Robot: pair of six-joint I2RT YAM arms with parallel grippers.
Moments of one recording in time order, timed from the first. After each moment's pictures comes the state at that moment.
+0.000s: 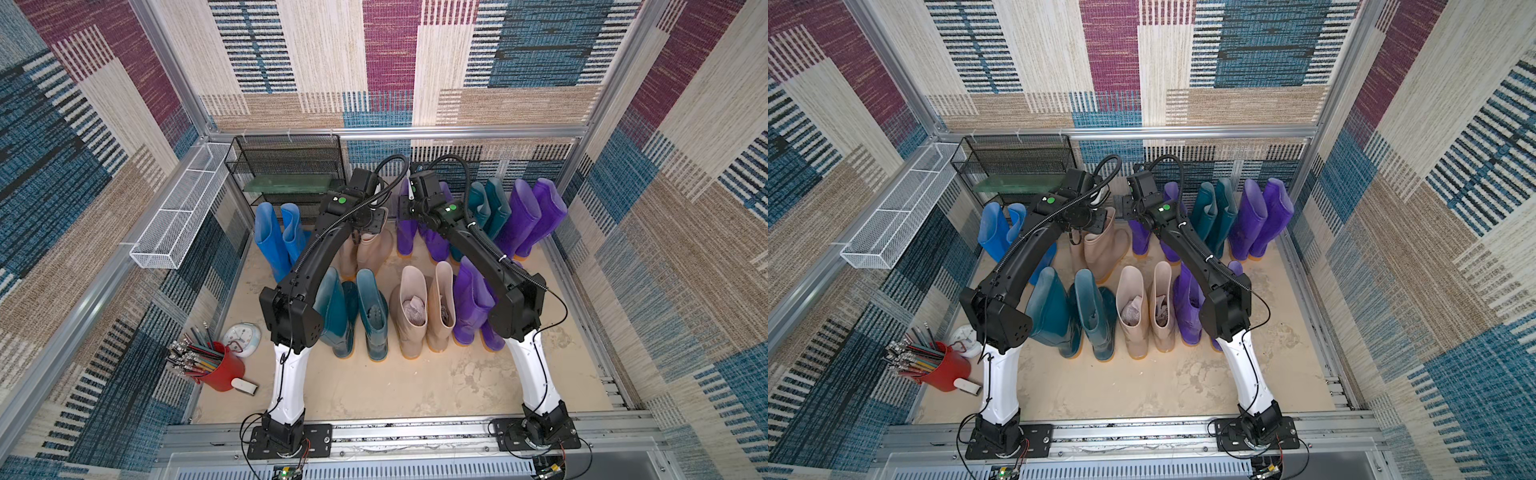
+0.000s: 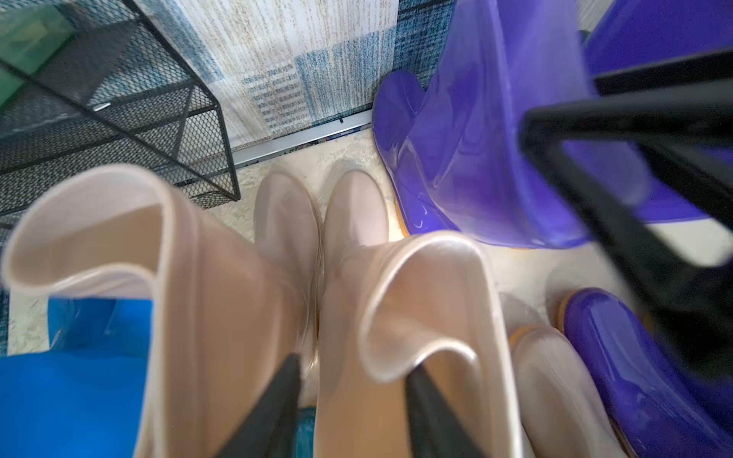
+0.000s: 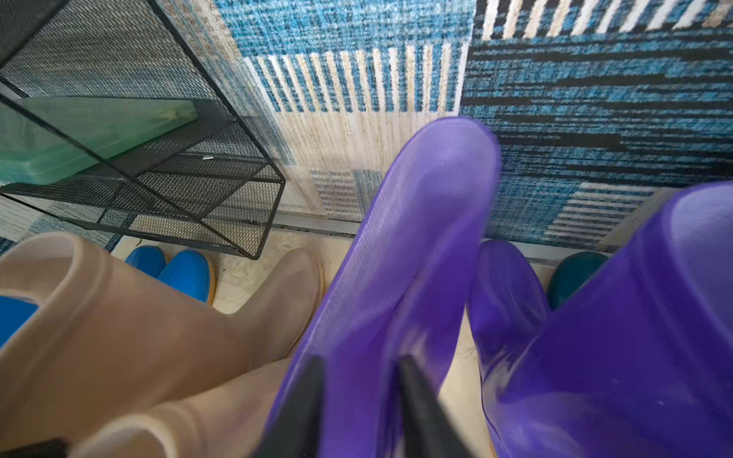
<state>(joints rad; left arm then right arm) -0.43 2.16 2.41 -1.10 -0.13 -0.07 0.53 2.29 2.44 -0.68 0.18 0.29</state>
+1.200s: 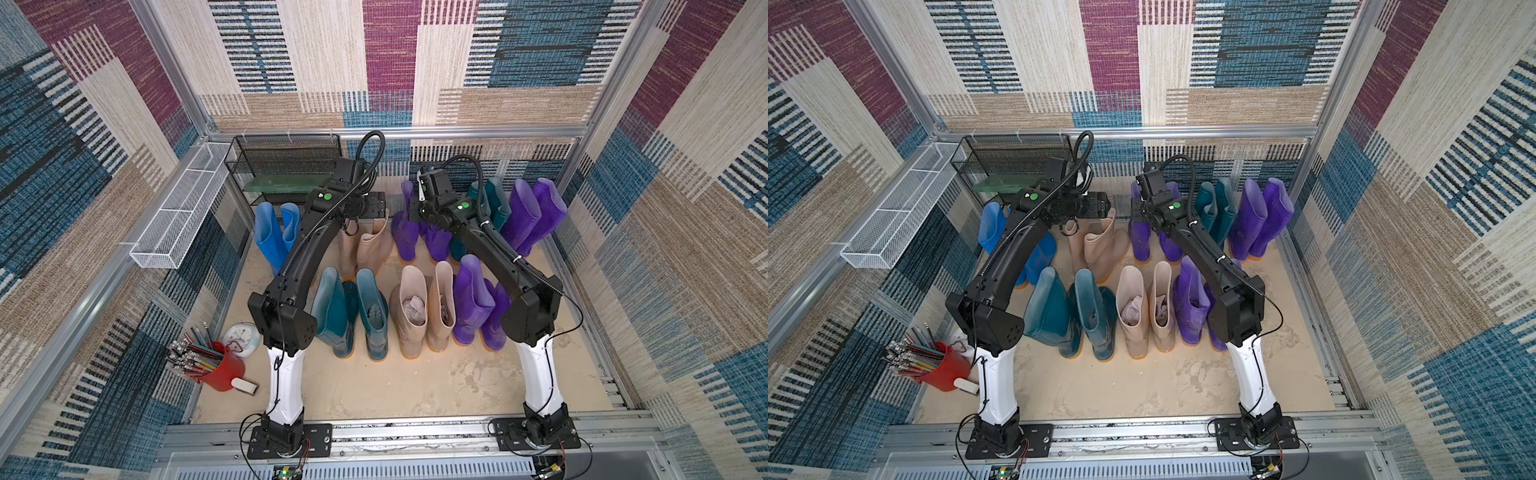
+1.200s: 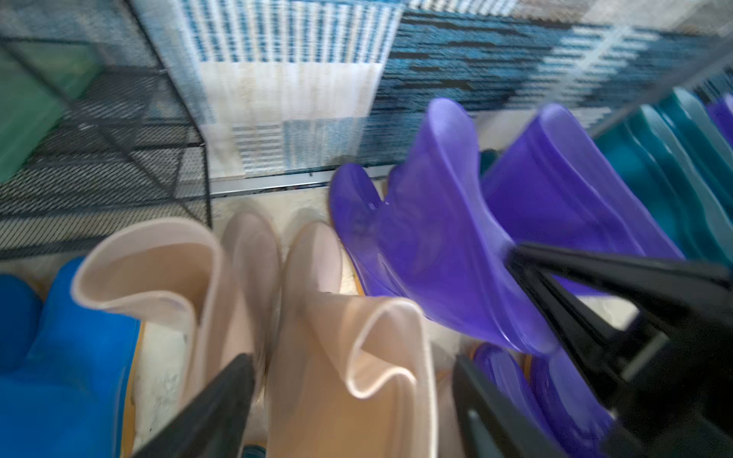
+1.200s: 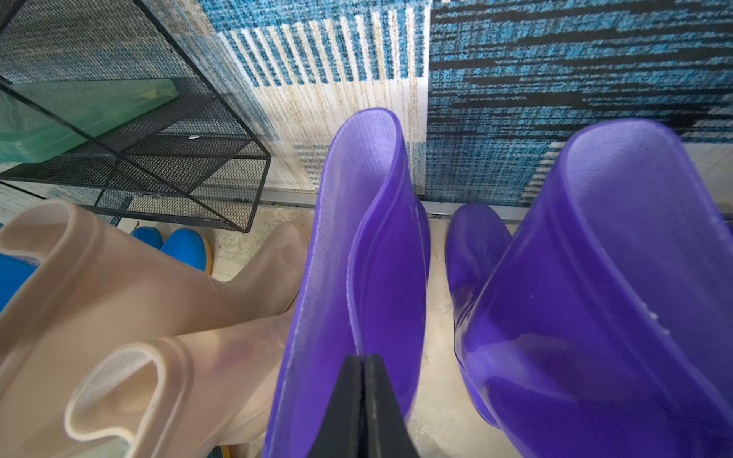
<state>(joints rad) -0.39 2.09 2.40 -0.99 0.04 -0.21 0.52 2.17 2.32 -0.75 0.15 0.33</state>
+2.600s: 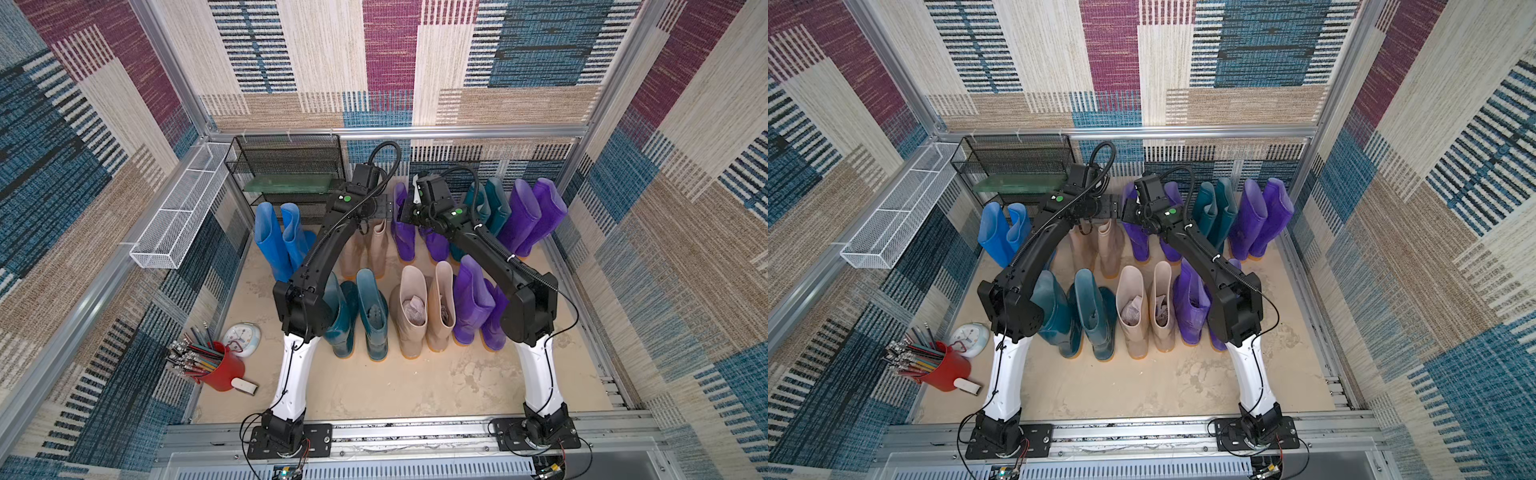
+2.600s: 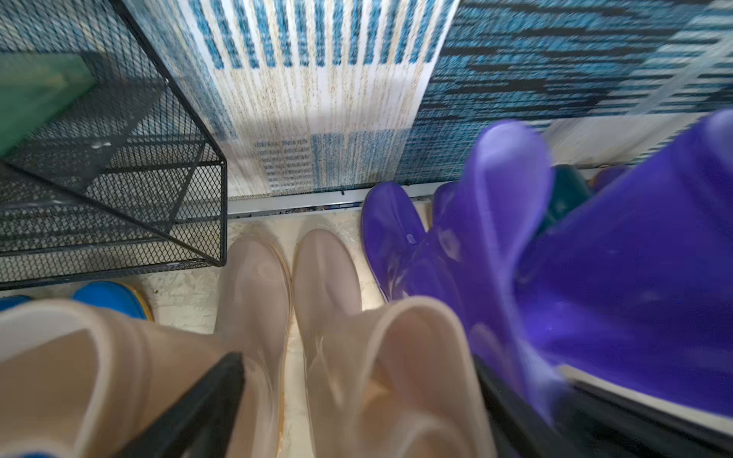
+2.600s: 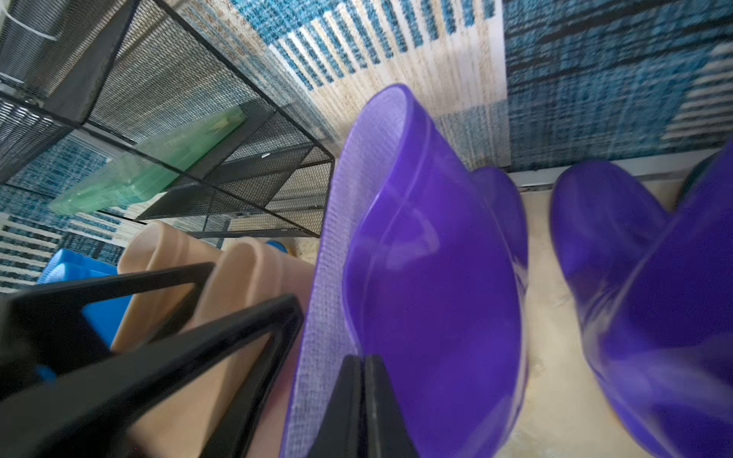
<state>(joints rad) -0.41 2.26 2.55 -0.95 -0.12 -0.24 0.52 2.17 2.21 -0.57 -0.04 0.59</state>
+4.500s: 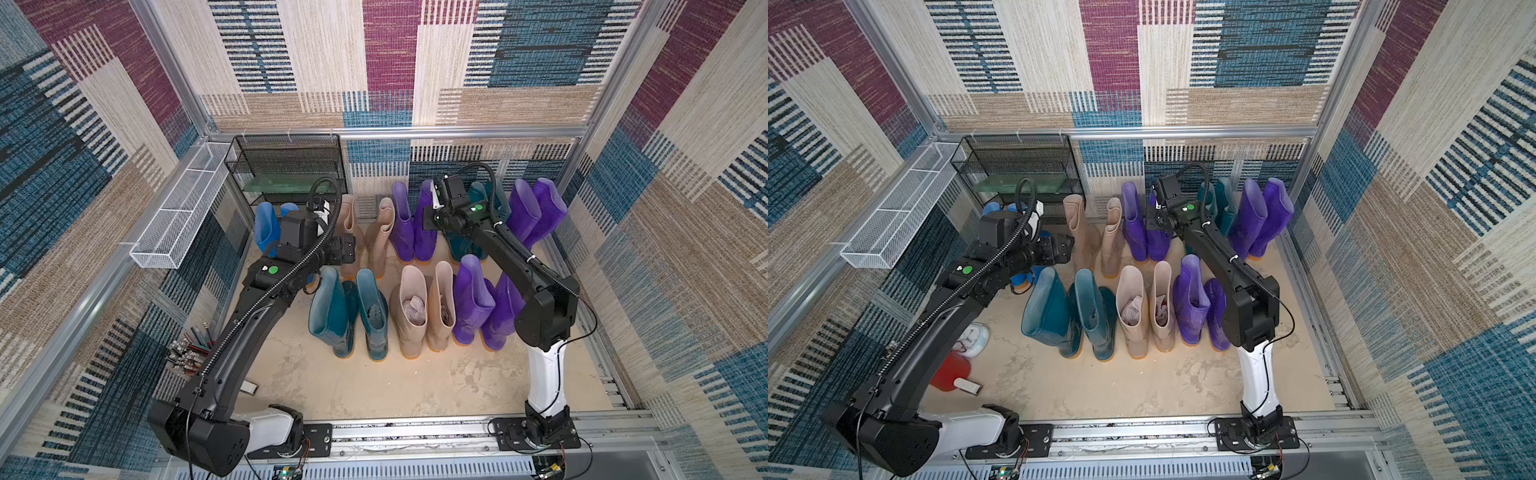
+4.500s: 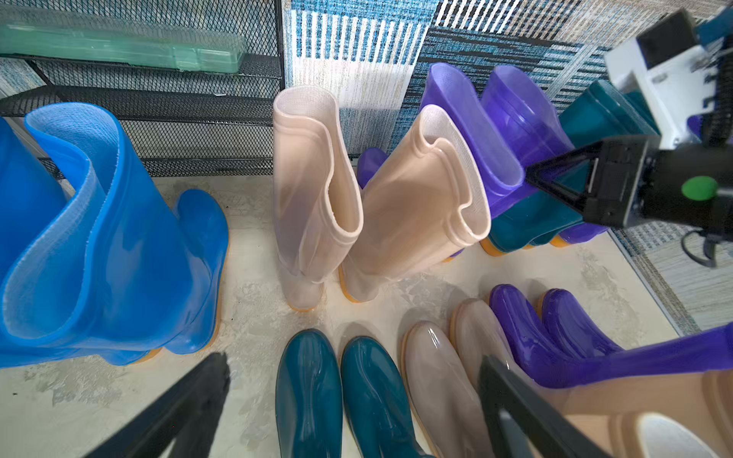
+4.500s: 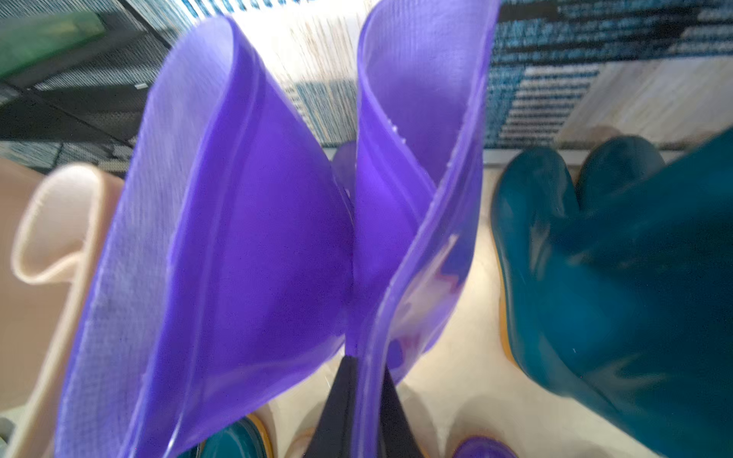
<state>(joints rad) -0.33 1.29 1.43 -0.66 -0.04 -0.23 0.45 2.04 2.08 -0.78 0.07 0.34</state>
